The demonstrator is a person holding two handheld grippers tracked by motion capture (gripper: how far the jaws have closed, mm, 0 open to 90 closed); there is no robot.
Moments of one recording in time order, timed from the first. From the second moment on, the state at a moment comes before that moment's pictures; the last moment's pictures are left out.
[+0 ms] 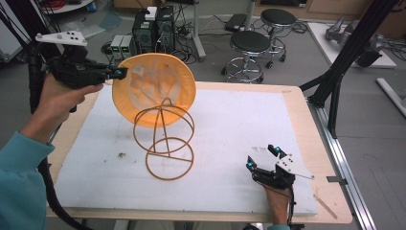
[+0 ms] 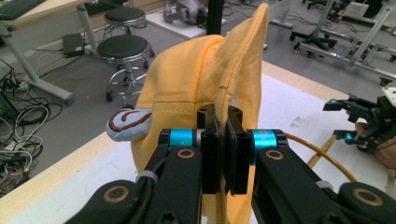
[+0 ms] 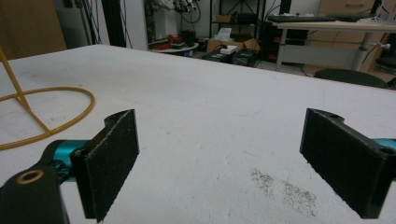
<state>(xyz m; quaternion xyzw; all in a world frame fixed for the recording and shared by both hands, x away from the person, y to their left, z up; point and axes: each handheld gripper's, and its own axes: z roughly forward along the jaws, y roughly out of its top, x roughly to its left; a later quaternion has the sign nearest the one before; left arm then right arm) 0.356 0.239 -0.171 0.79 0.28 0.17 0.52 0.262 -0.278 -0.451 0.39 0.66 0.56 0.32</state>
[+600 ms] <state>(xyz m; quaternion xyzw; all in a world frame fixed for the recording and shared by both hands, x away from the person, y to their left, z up) 0.326 0.219 -0.172 0.80 0.25 0.14 0.53 0.262 -0.277 -0.451 0.39 0.66 0.56 0.32</state>
